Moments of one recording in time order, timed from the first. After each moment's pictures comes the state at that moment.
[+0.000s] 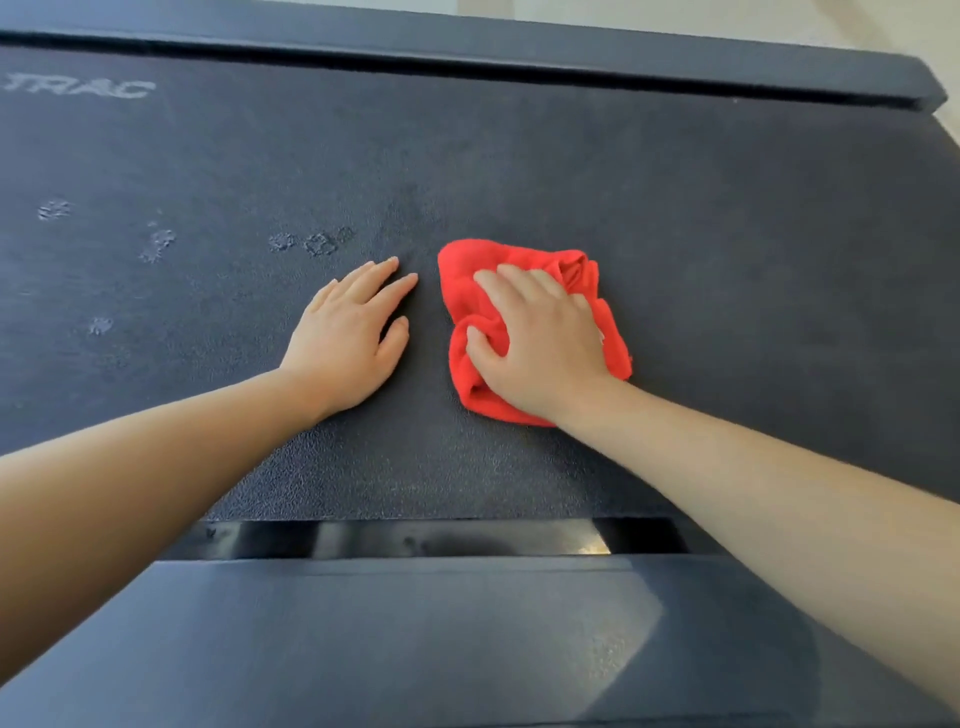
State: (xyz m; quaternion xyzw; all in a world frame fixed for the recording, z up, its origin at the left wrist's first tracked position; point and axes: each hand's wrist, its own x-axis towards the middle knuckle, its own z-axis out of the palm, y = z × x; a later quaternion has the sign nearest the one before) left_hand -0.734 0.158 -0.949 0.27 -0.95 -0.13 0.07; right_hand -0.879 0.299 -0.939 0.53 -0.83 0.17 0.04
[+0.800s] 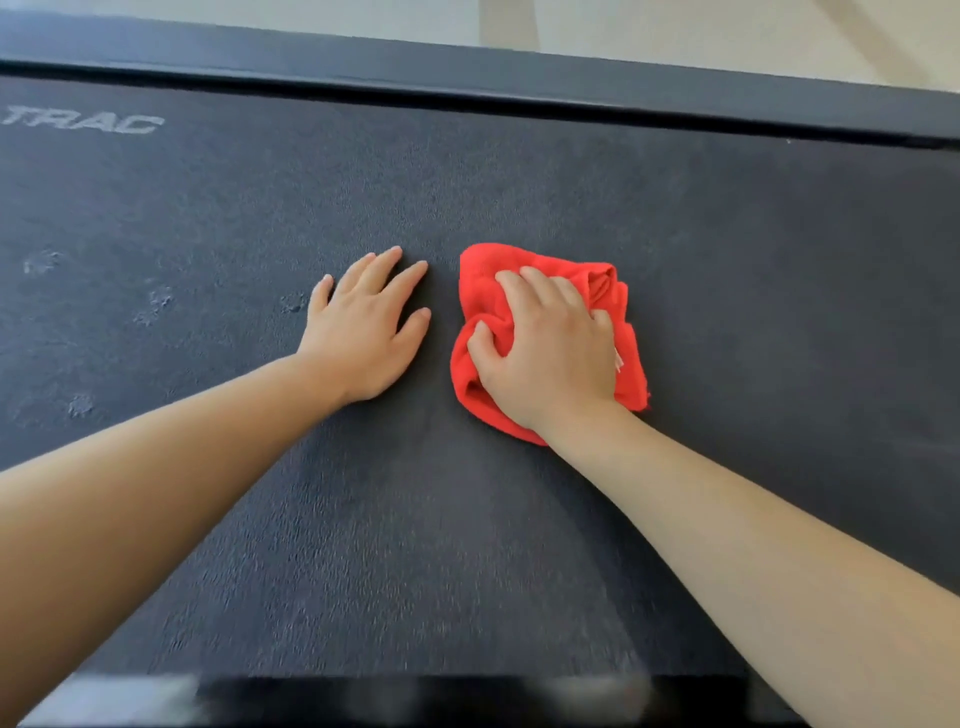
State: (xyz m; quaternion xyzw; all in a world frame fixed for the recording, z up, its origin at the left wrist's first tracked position) left_hand -0.779 0.087 -0.958 0.33 -0.94 -0.11 0.04; right_hand -0.896 0.225 -0.948 0.46 -0.87 0.17 0.06
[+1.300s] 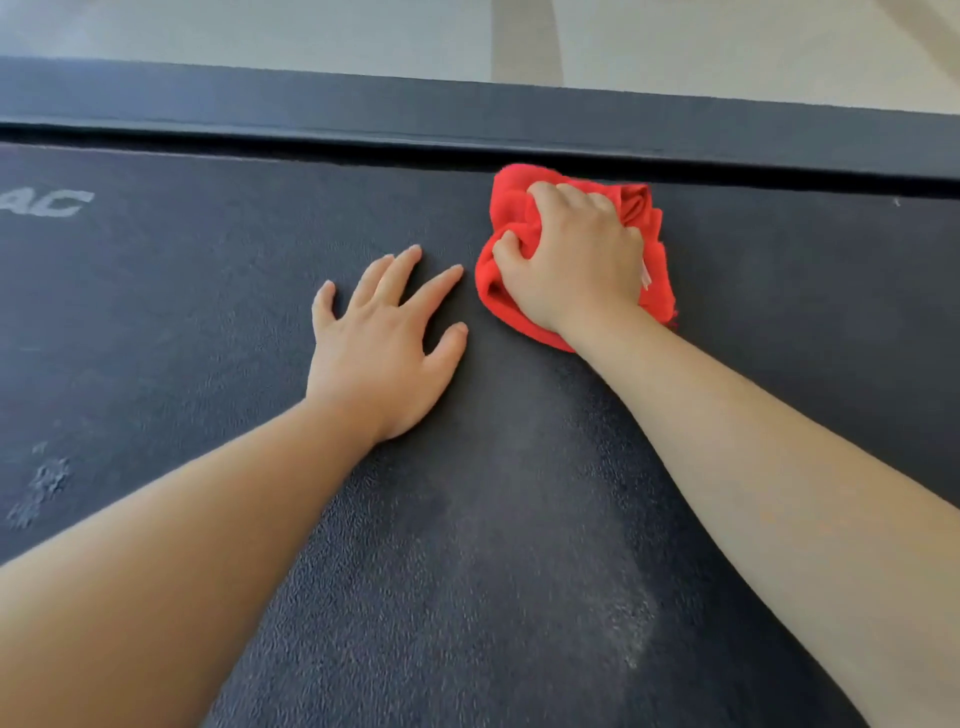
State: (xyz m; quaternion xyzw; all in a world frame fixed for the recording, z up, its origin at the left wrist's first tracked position) left_hand -0.872 0.006 -0.967 0.35 -0.93 -0.08 0.08; right_hand -1.044 0.064 -0.945 0.44 -0.88 0.17 0.07
